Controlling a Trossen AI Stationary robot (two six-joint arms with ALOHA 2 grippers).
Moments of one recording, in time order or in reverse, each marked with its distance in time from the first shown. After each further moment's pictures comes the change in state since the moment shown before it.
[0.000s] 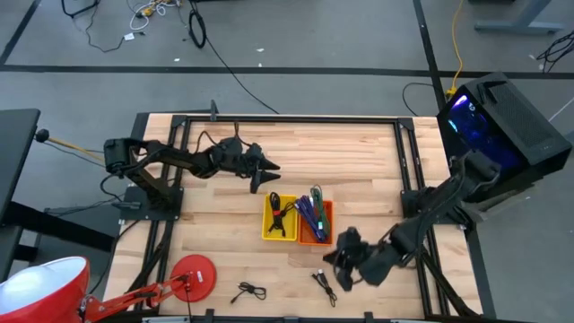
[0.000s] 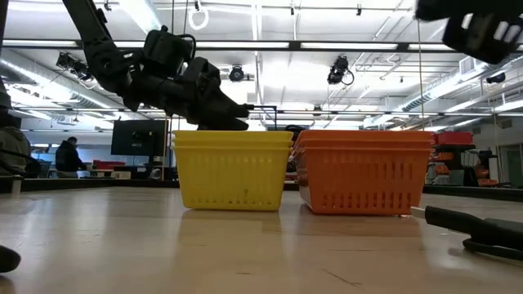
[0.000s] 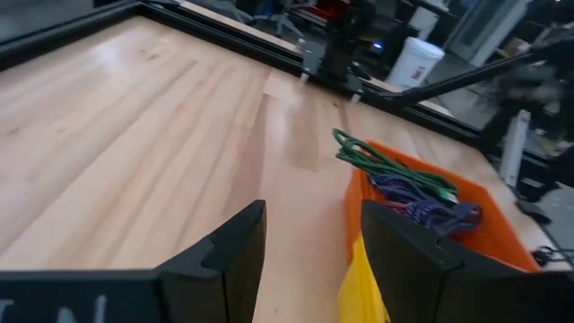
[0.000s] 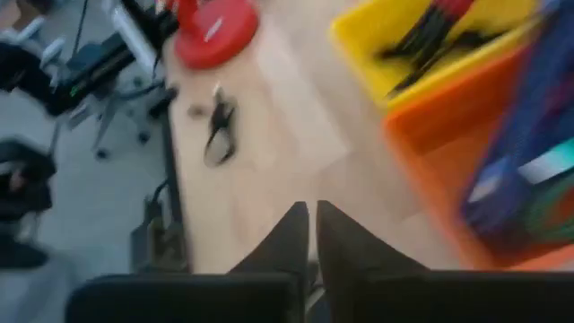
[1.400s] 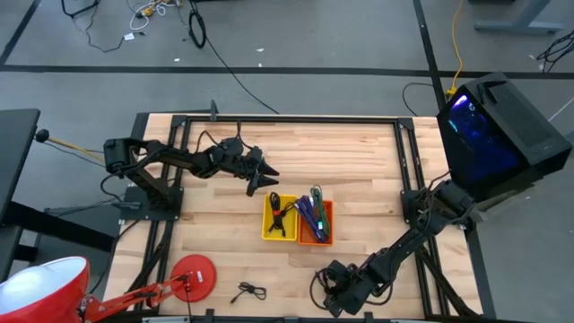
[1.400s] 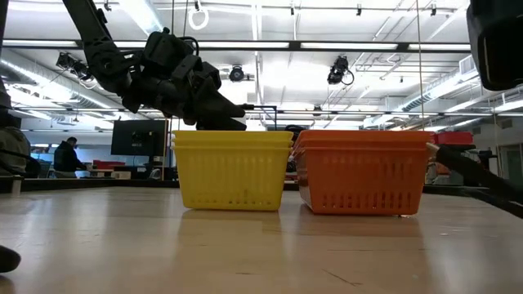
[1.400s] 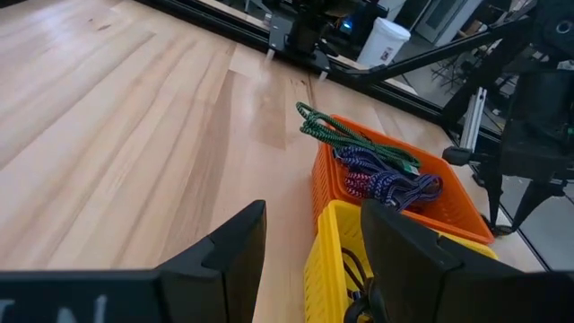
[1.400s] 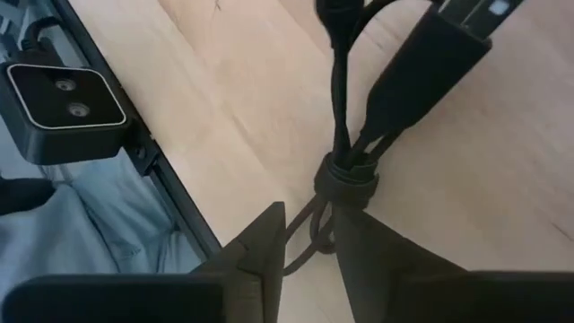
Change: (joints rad) left arm 0.005 0.000 0.000 -0.038 0.111 0.005; right arm 0.056 0.407 0.143 -0.004 -0.409 0.498
